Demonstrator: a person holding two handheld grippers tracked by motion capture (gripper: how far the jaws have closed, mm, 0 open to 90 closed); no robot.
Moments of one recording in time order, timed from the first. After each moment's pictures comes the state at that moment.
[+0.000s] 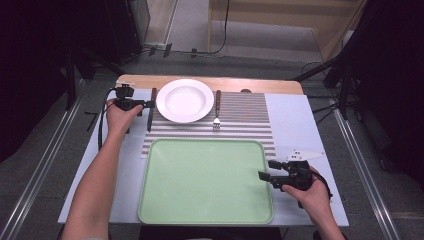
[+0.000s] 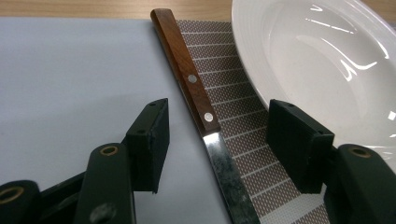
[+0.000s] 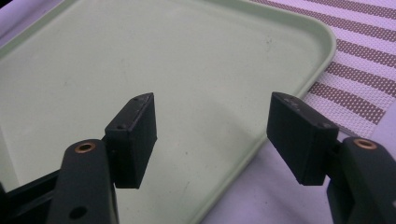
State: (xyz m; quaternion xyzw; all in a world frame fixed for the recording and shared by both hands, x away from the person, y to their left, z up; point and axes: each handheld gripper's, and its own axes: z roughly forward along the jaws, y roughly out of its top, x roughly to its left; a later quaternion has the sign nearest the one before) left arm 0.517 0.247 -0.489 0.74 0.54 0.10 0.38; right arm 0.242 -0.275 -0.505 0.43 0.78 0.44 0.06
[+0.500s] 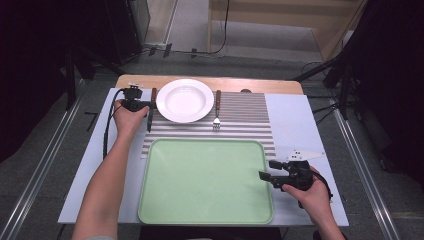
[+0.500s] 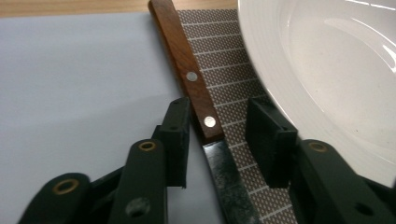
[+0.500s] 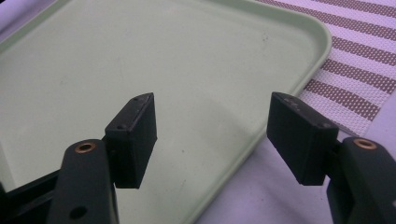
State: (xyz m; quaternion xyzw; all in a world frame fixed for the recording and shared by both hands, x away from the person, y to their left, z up) left arm 0.519 0.224 -0.498 0.75 0.55 0.14 0.35; right arm 0.242 -0.276 -0.506 0.44 0.78 0.44 0.06
